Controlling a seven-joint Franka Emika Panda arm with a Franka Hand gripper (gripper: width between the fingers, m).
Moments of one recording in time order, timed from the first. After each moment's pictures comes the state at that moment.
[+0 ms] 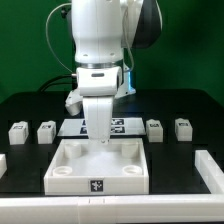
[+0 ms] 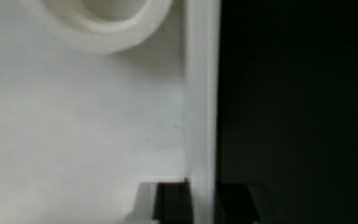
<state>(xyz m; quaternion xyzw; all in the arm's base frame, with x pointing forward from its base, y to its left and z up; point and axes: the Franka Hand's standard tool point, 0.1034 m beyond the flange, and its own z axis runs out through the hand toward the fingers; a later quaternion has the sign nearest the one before) 0.448 -0.021 0.021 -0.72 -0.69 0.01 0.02</state>
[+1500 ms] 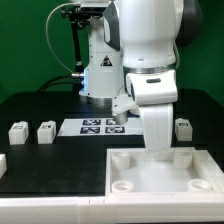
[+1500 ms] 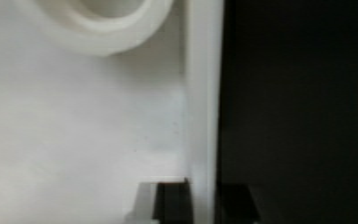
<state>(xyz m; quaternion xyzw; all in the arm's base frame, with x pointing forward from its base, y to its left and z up) 0.503 0.069 0.021 -0.72 -0.70 -0.01 0.04</state>
